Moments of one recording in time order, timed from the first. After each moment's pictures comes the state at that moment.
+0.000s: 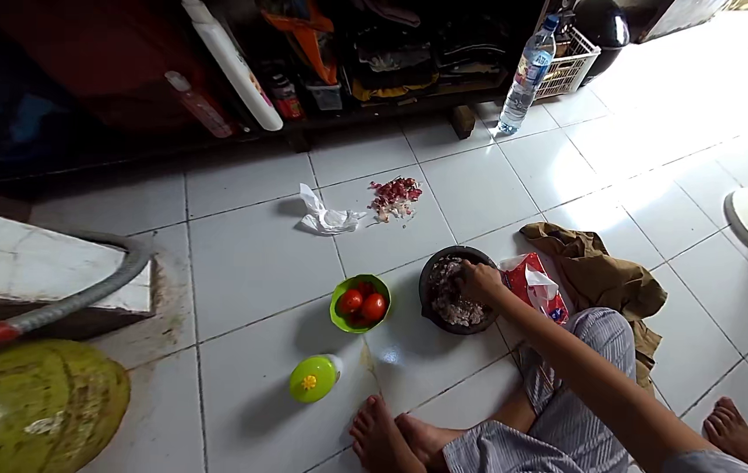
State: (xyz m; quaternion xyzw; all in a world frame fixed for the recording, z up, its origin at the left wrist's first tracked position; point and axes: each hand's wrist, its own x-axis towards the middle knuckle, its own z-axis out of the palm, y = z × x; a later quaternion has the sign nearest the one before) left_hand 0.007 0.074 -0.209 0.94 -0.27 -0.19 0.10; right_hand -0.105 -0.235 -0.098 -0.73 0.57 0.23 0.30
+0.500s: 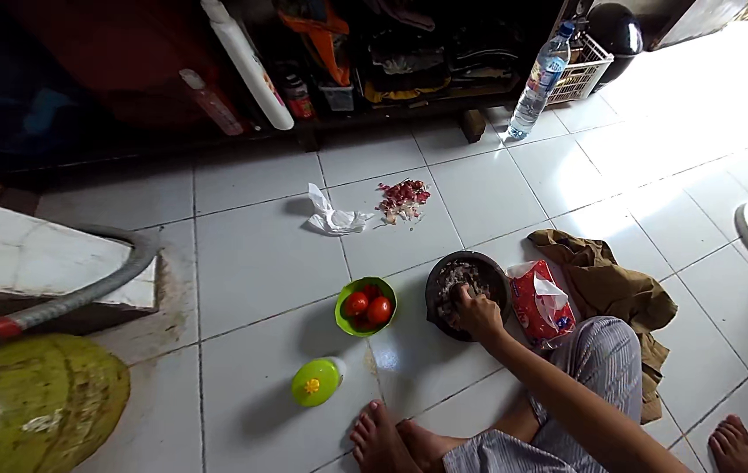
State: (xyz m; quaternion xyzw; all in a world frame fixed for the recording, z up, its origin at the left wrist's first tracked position) left_hand 0.008 0.073 -0.222 0.94 -0.27 -0.17 0.12; right_hand -0.087 -0.189 -0.109 -0.72 0.60 0.21 0.26
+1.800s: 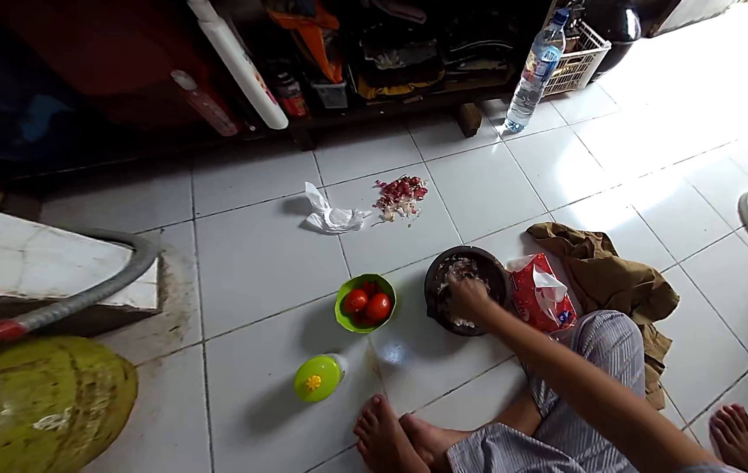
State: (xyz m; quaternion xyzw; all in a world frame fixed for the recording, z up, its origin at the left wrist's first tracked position) left_hand 0.004 0.073 -0.205 0.93 -0.30 -0.16 0.12; right_hand -0.074 -0.213 -0.097 -0.74 0.54 0.21 0.34
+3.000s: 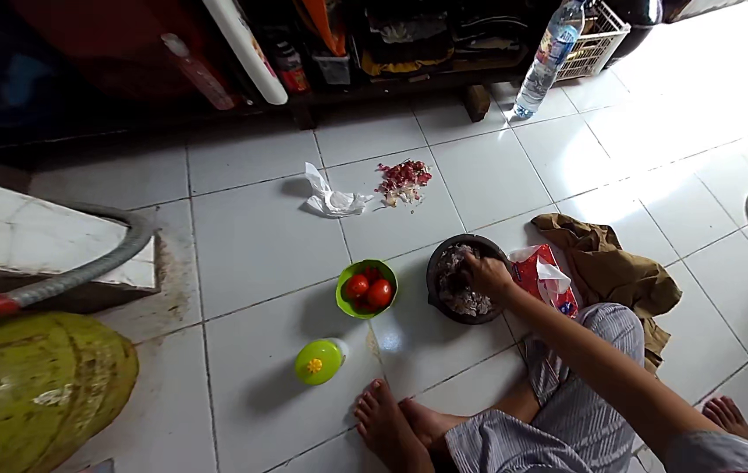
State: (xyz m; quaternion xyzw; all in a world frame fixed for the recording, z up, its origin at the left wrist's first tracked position) left_hand 0.004 0.076 -0.219 0.94 -0.29 -0.14 0.12; right_hand -0.108 -0.237 -0.108 -0.77 0.52 0.21 0.29
